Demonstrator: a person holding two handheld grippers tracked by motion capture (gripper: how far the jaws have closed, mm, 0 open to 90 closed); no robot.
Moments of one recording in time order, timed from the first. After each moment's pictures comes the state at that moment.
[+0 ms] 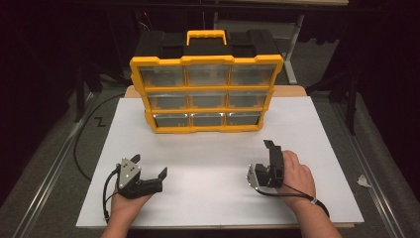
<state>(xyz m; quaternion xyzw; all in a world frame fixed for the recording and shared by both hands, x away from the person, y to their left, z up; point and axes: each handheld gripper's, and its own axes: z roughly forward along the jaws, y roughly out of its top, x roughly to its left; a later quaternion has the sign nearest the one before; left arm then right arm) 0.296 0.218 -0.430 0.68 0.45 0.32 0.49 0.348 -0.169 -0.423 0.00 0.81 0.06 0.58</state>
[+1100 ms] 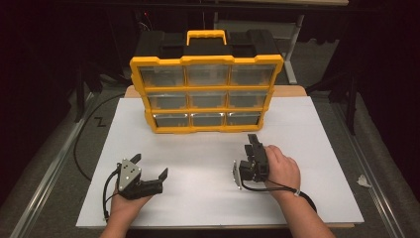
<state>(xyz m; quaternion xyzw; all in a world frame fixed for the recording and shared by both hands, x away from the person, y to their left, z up) 0.293 0.218 -0.429 0.68 0.43 0.33 0.49 0.358 -0.127 -0.418 -0.02 0.75 0.06 0.66</state>
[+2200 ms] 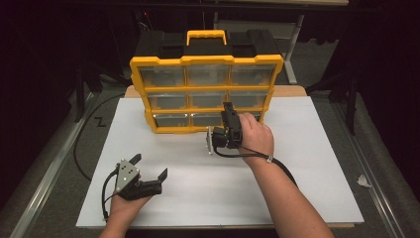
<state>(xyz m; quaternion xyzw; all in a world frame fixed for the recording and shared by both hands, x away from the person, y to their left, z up) 0.291 0.220 -0.428 0.67 0.42 0.32 0.51 0.417 -0.053 -0.359 -0.02 0.72 0.08 0.69</state>
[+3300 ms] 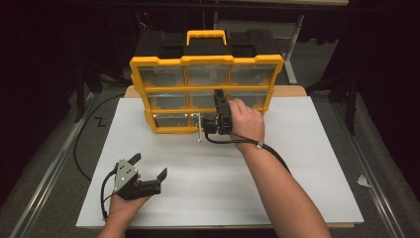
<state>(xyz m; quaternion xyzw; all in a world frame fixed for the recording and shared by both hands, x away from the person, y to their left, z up) 0.292 0.222 -0.427 0.67 0.42 0.32 0.52 0.442 -0.028 -0.341 -0.03 0.68 0.07 0.73</state>
